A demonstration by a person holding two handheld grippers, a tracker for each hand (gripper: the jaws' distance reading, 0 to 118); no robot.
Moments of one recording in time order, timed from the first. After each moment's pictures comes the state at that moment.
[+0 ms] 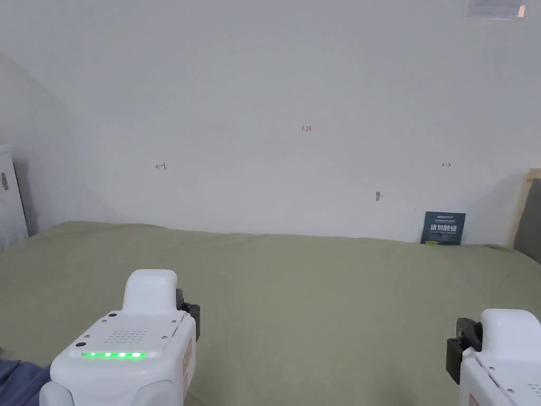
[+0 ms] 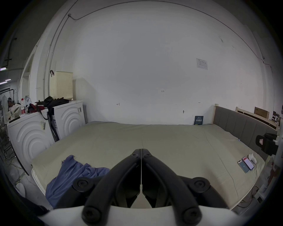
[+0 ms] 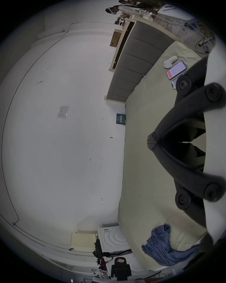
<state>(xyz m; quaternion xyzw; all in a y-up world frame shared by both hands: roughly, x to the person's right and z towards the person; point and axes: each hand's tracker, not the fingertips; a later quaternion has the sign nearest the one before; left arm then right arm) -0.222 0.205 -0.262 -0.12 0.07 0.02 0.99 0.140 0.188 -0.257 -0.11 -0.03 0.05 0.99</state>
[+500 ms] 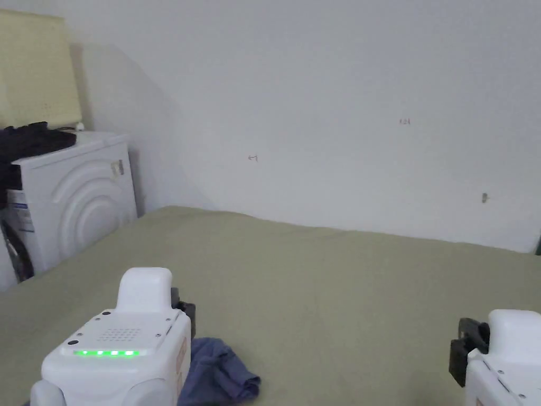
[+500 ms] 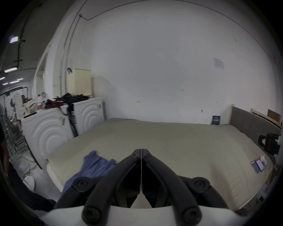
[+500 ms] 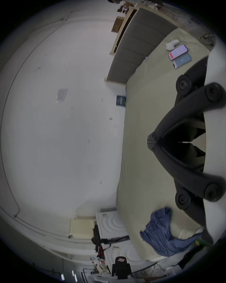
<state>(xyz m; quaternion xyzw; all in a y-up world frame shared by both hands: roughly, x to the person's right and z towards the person) -0.325 0.202 -0.206 -0.13 0.20 0.02 0.97 0.022 0.179 -0.284 -0.11 0.11 0.04 0.99</state>
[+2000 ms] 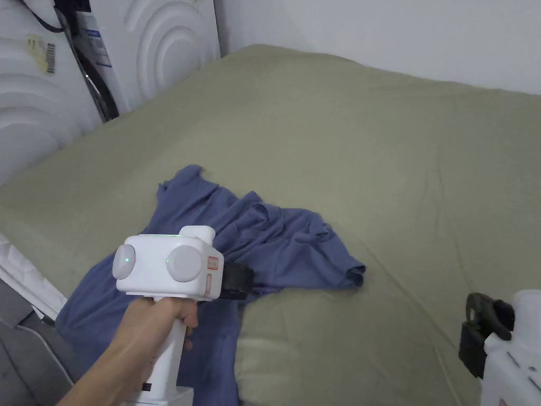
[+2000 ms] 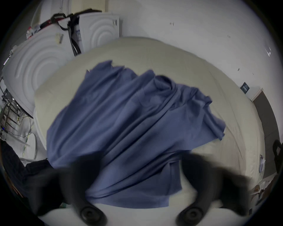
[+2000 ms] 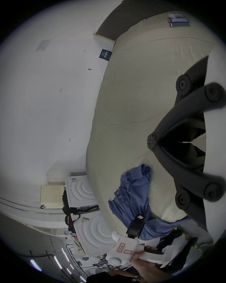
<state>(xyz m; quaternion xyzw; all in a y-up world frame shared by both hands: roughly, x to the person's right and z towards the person) -0.487 -0.035 -0.329 -0.49 0.18 0.15 0.84 -0.110 0.066 -0.328 -0.25 0.22 0.09 0.94</state>
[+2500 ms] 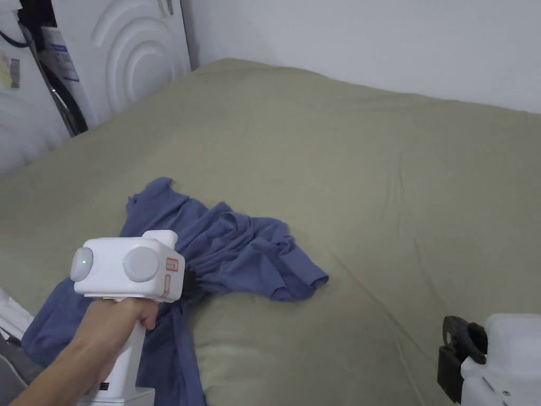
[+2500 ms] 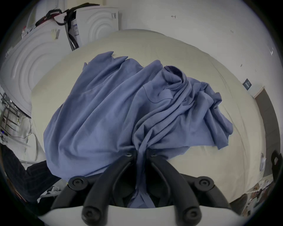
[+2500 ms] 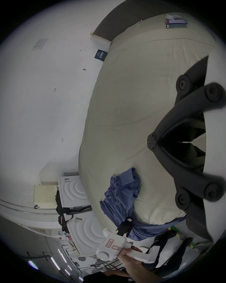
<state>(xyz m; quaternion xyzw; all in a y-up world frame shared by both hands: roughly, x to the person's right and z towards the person) -0.483 0.030 -0.328 -0.49 0.17 0.14 0.84 -0.076 0.071 -0.307 -0.27 0.22 0.09 0.93</state>
